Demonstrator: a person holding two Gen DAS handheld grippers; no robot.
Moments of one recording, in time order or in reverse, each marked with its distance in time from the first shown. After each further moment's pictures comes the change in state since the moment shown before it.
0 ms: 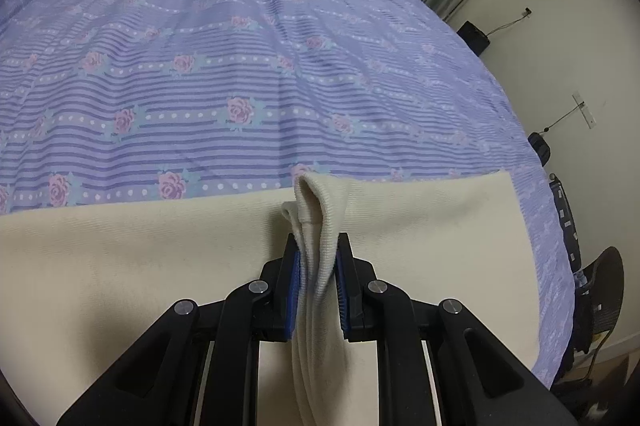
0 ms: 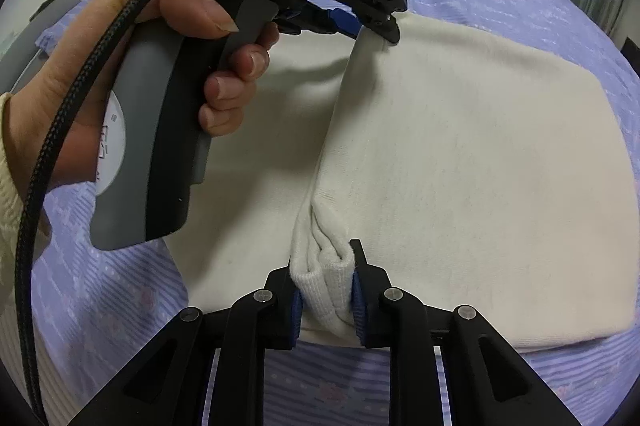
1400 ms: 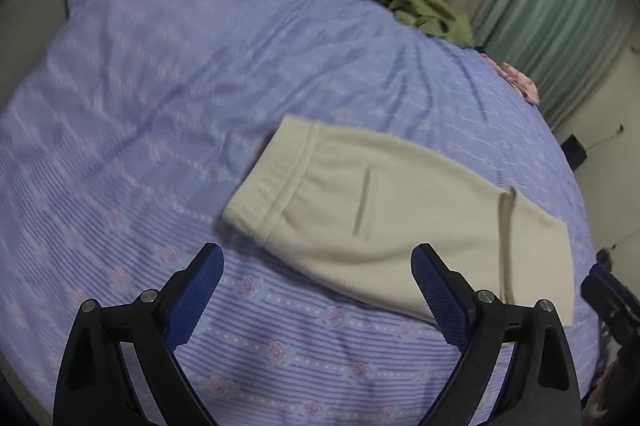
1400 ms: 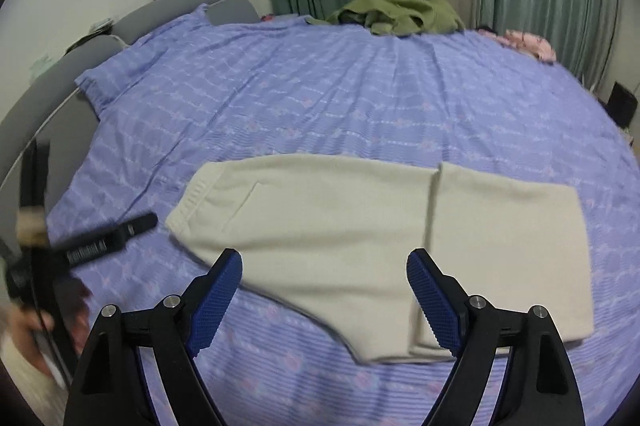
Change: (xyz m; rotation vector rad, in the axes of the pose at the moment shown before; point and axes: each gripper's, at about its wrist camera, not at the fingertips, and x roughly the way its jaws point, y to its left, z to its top) left arm -0.271 0.202 -0.190 -0.385 -0.250 0.346; right arm -0.114 0.130 0.056 -0.025 -0.246 -0.001
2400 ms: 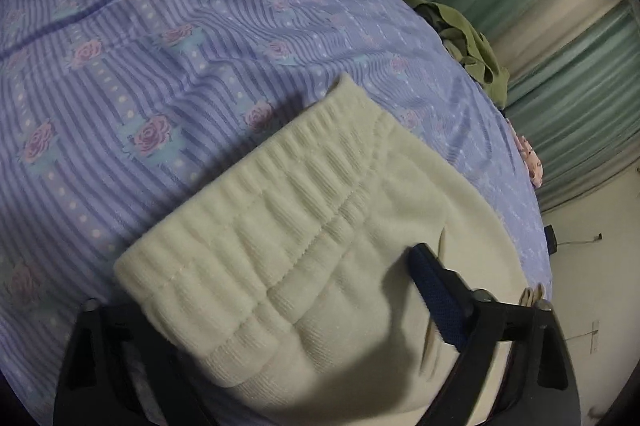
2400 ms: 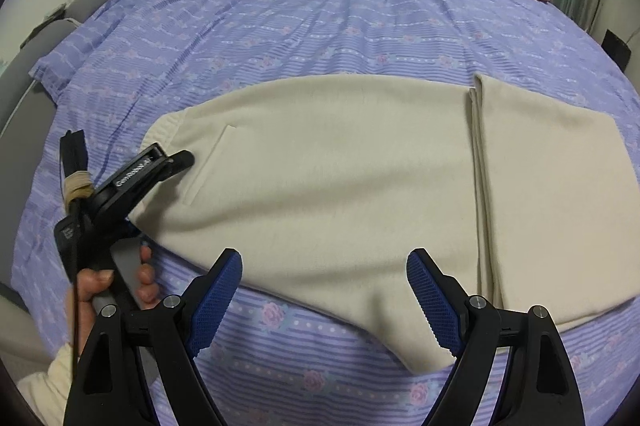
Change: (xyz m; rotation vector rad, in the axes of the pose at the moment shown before) left arm 0.138 0.038 0.012 -0.349 -0.022 -0.151; right arm 0.099 0.011 -0.038 0.110 0.162 -0.049
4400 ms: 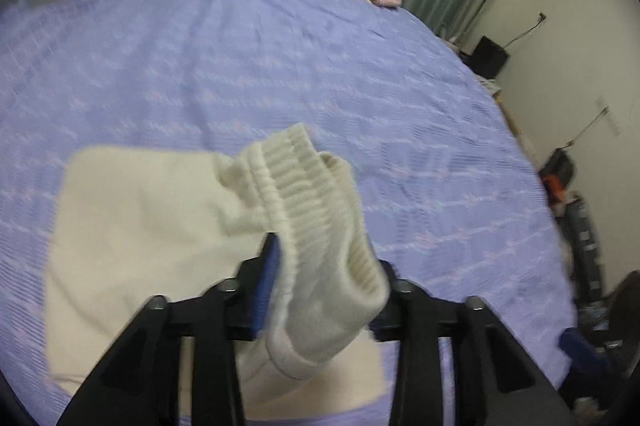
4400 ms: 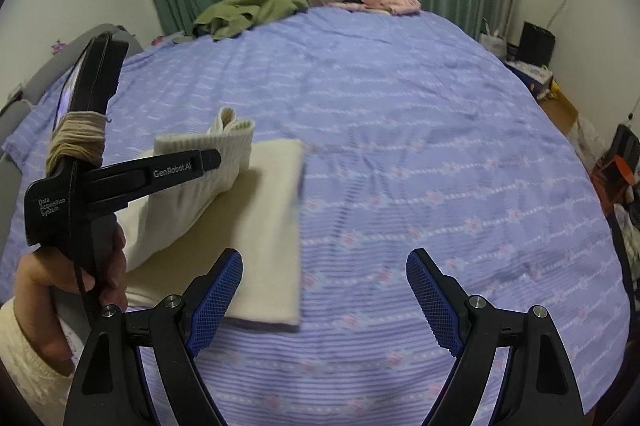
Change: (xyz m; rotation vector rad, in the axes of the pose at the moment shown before) left arm 0.021 -0.498 -0.285 0.673 0.211 -0.054; right arm -0.188 -0.402 -0.026 0.119 -0.147 -0.149
